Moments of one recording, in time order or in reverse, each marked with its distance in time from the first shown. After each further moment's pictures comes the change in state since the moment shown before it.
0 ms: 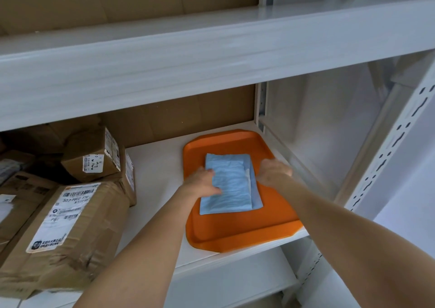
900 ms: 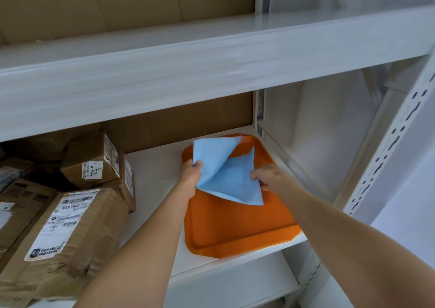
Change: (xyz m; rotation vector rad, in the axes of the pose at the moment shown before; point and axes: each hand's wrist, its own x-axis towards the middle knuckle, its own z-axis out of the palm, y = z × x) left_hand 0.024 -0.008 -0.008 -1.204 0.334 -0.267; right_hand 0.006 0.000 0.004 1.148 -0.220 0.179
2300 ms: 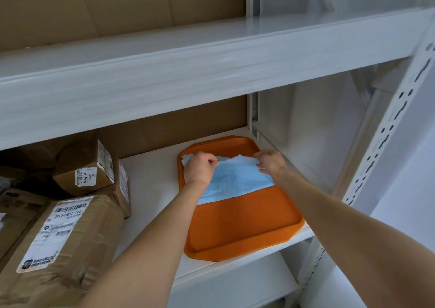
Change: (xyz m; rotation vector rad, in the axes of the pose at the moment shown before) left_hand -0.019 0.027 0.021 0.718 0.099 0.621; right_hand 0.007 -0.016 -0.024 0.064 0.138 -0.248
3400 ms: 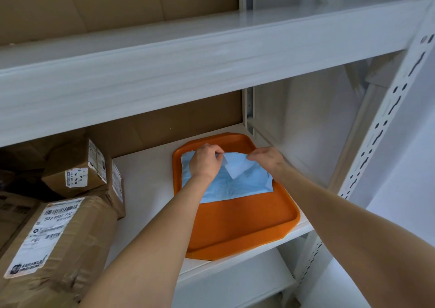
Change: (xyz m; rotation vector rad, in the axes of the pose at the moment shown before) left_hand 0.004 0.031 0.007 0.085 -0.027 0.069; right_hand -0.003 0.000 -0.015 -0.221 -0.082 -0.107
